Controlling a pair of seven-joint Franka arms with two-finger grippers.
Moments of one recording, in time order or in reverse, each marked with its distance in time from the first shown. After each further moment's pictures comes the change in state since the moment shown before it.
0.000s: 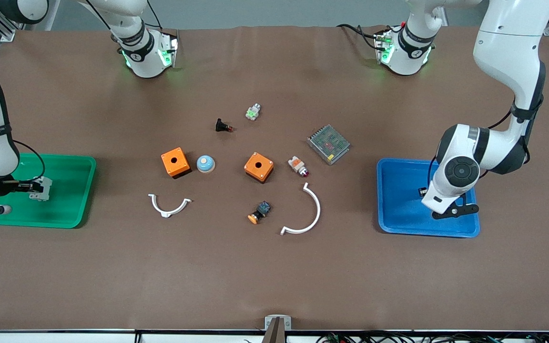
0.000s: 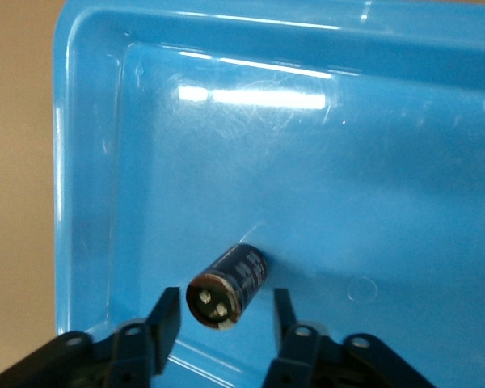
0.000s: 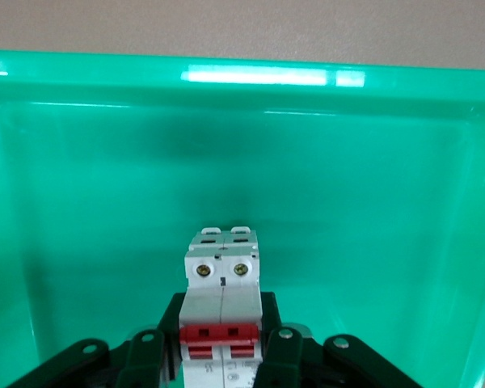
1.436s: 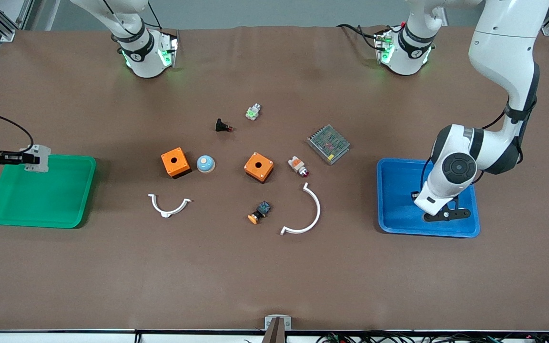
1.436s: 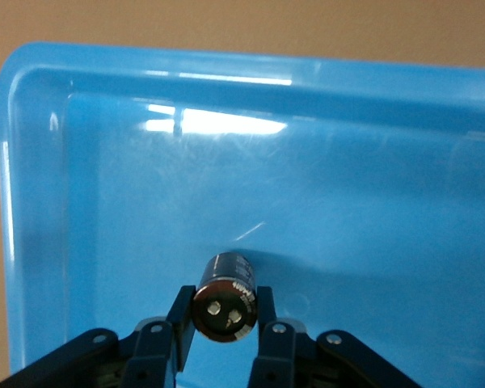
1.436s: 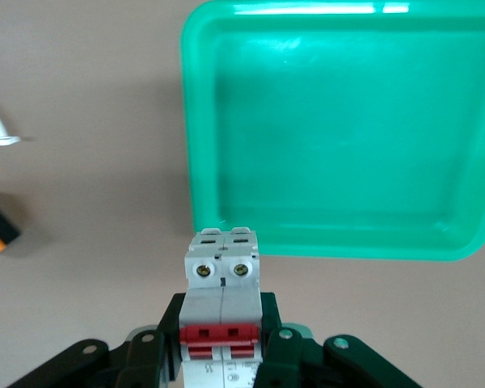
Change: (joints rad) left arm -0.019 0.005 -0.004 -0.002 -0.044 0.080 0.072; right arm 0.111 -0.275 -0.003 0.022 0.001 -0.460 0.110
